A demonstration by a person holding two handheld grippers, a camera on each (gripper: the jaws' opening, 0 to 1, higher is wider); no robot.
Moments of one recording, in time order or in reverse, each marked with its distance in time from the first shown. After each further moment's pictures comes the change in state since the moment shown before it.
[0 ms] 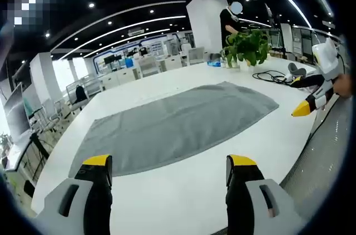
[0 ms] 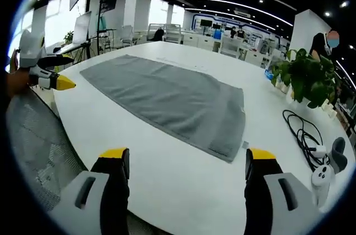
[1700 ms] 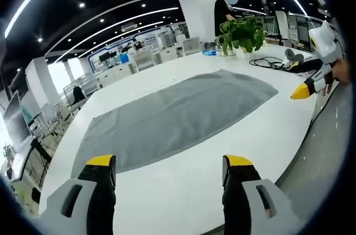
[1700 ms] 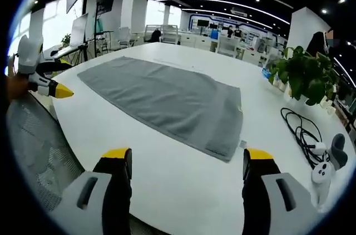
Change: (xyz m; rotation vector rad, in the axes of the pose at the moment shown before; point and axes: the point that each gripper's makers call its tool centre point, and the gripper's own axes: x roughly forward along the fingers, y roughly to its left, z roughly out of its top) left arm 0.004 -0.005 -0.011 0.072 0.068 -0.013; right arm 0.000 -0.006 -0.001 0.027 -0.003 -0.018
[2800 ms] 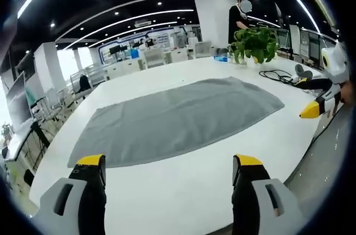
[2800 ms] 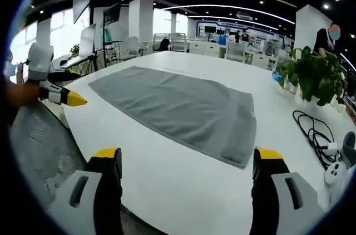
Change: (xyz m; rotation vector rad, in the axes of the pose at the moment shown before) left arm 0.003 0.009 -0.004 -0.121 0.007 0.038; right arm 0.004 0.019 0.012 0.035 -0.069 0.108
